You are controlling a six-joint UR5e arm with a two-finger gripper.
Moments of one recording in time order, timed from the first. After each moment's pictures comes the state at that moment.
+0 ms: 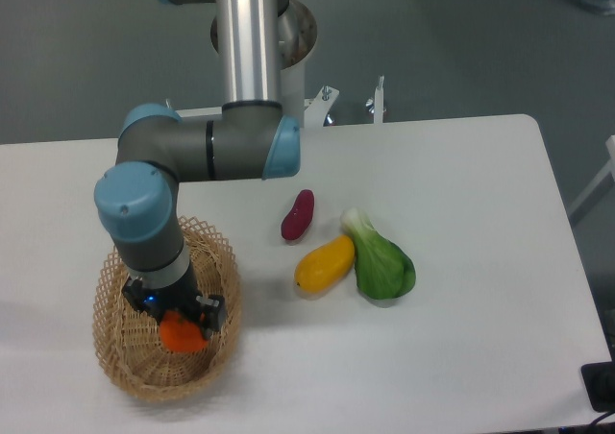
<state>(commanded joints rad) 2.00 -2.11 -1.55 -0.91 1.60 0.35</state>
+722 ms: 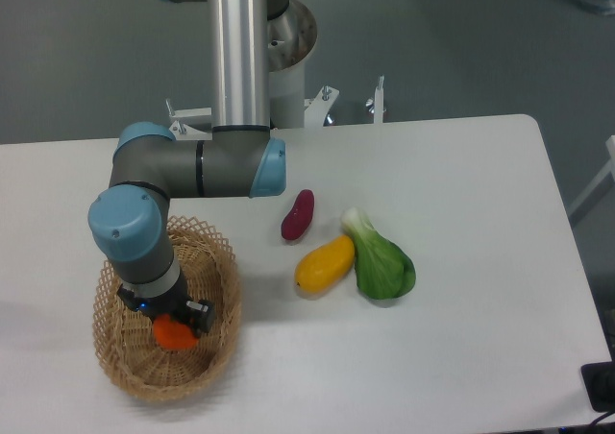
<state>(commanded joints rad) 1.99 -2.12 -1.56 -0.91 1.60 0.35</state>
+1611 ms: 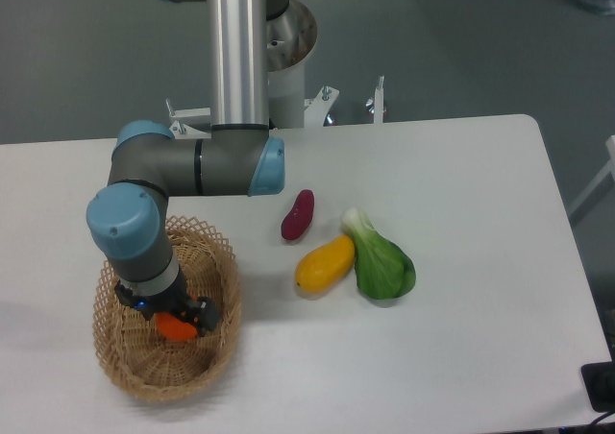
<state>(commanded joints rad) 1.99 -2.10 -1.54 -0.90 1.61 0.35</state>
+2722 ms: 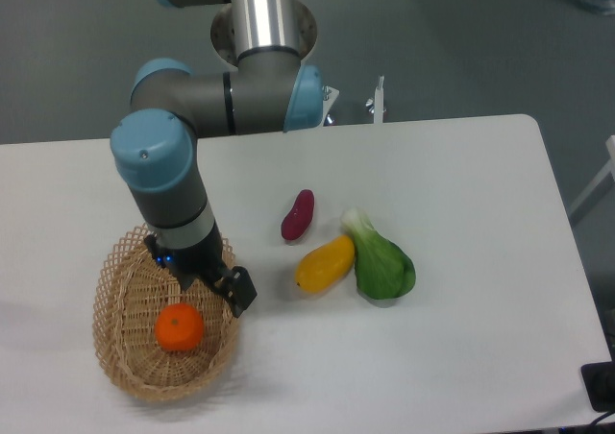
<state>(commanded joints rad) 2.10 -1.93 -1.54 -1.02 1.64 0.74</state>
